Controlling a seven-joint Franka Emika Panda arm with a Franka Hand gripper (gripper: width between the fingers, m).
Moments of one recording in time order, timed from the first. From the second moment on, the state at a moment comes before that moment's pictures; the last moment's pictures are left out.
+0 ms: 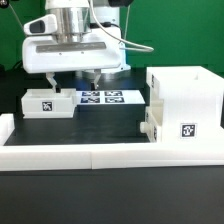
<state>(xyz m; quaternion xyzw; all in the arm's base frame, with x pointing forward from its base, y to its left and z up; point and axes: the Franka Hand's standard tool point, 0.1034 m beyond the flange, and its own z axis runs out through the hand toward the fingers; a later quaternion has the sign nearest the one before) 0.399 -0.082 0.038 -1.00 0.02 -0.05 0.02</state>
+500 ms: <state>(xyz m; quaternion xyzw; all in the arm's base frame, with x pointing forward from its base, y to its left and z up) 0.385 -0.086 0.006 -1.00 0.00 -0.05 0.01</state>
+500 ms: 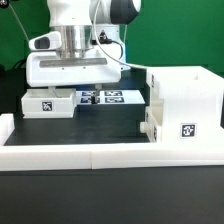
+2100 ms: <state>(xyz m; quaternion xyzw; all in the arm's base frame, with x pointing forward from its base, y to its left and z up) 0.380 -0.095 0.005 -1.00 -0.01 -0.05 0.01</state>
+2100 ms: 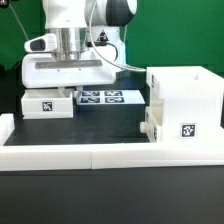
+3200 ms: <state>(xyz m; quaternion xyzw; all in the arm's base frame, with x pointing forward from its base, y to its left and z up) 0.445 -0.050 0.058 -0.99 -0.10 -0.04 0.03</state>
